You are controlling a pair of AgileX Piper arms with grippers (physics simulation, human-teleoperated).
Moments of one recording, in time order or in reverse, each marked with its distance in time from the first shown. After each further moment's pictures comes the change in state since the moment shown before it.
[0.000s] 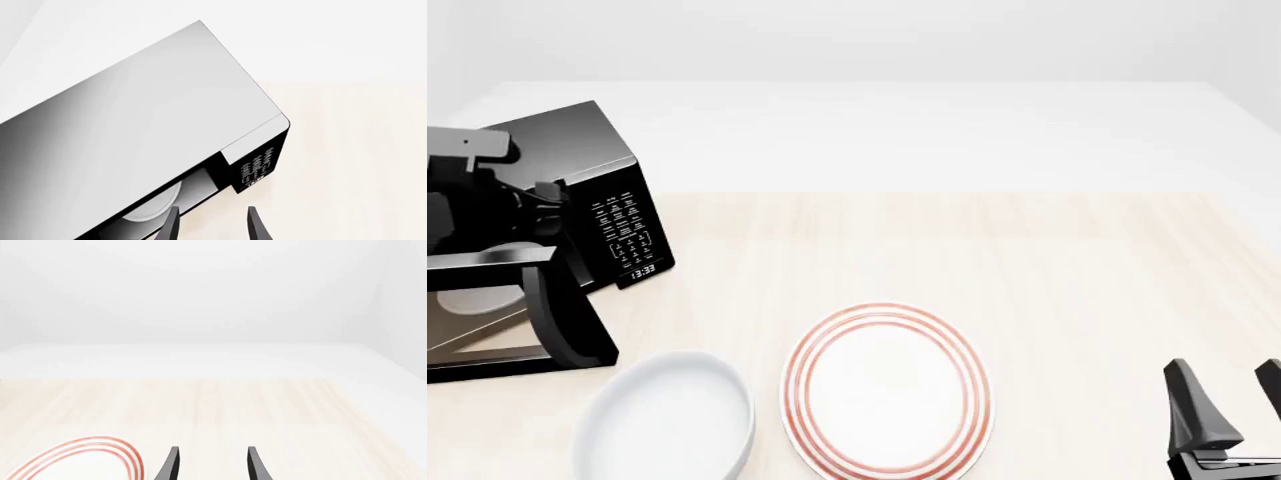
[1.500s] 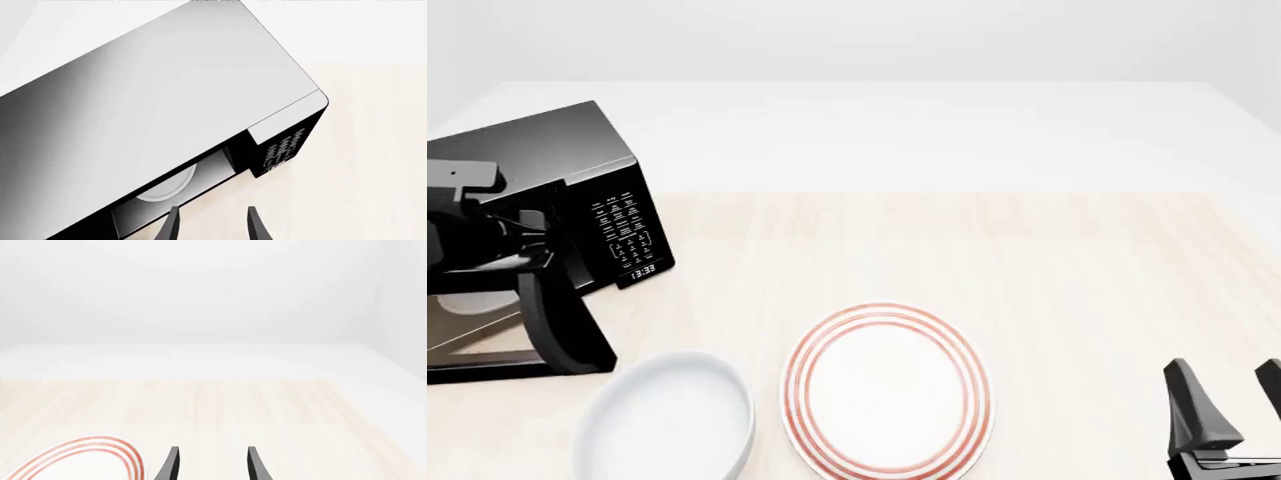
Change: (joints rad) left arm 0.073 0.010 0.079 -0.037 0.024; right arm 0.000 -0.001 0.000 0.001 0.000
